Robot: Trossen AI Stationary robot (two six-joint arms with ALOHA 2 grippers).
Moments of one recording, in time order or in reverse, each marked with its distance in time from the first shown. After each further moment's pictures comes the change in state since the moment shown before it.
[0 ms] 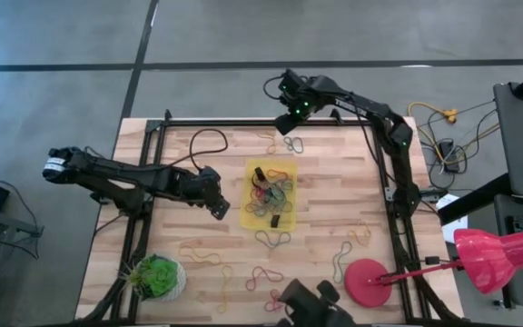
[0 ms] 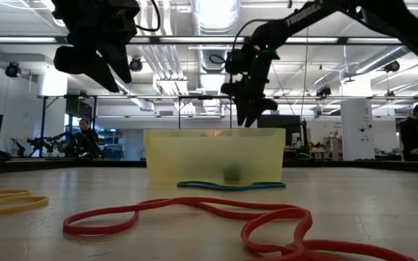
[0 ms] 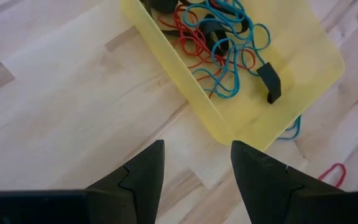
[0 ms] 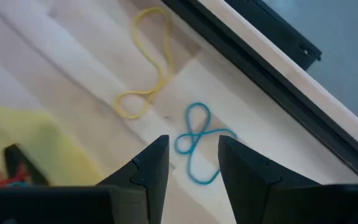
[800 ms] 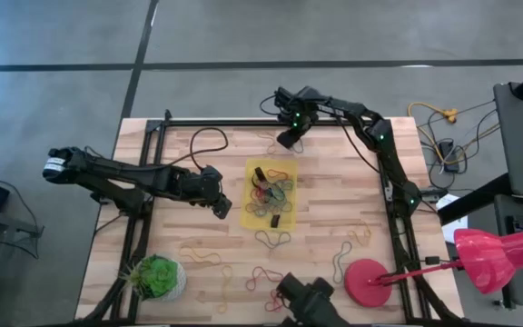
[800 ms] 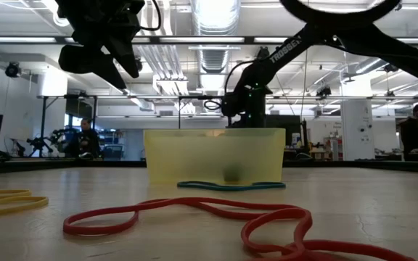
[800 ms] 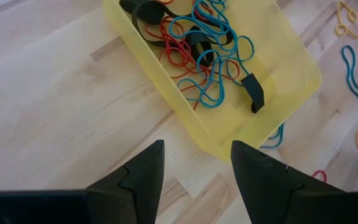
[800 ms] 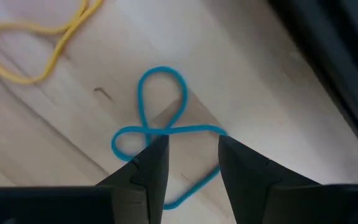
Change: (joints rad) left arm 0.000 0.000 0.002 0.055 0.002 -0.003; right arm -0.034 0.243 0.015 -0.052 0.011 -0.188
